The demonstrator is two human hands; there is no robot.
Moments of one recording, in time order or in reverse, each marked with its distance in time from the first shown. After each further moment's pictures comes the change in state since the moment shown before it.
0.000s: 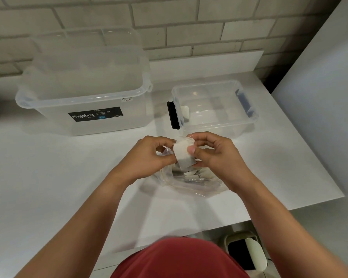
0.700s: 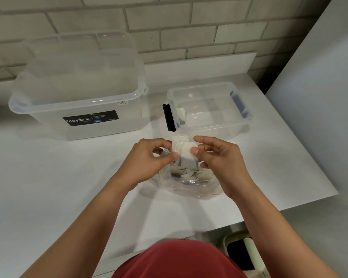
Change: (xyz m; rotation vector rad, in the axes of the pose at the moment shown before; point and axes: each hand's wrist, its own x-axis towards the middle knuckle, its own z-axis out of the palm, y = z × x) left_hand -0.001 0.001 0.008 -0.092 0.093 -0.041; right_hand -0.008 0.004 -0.001 0.075 0.212 0.042
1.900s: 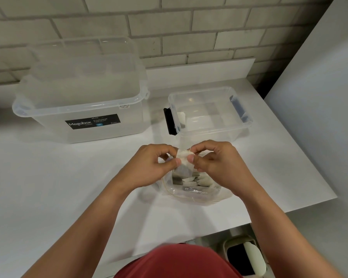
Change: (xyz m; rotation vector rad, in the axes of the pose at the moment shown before) left_hand -0.004 0.007 -0.005 0.134 -0.134 0.133; right_hand 0.000 -0.016 -0.004 -0.438 -0.137 -0.176
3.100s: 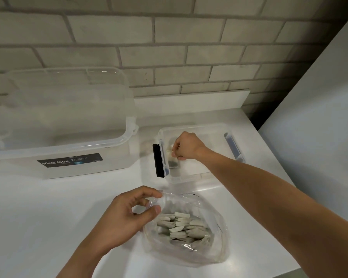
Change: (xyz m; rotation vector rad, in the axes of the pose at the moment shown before) left_hand 0.015 -0.017 -0.001 -0.286 0.086 -0.205; right_hand 0.250 0.040 0.007 -0.481 -0.239 0.178
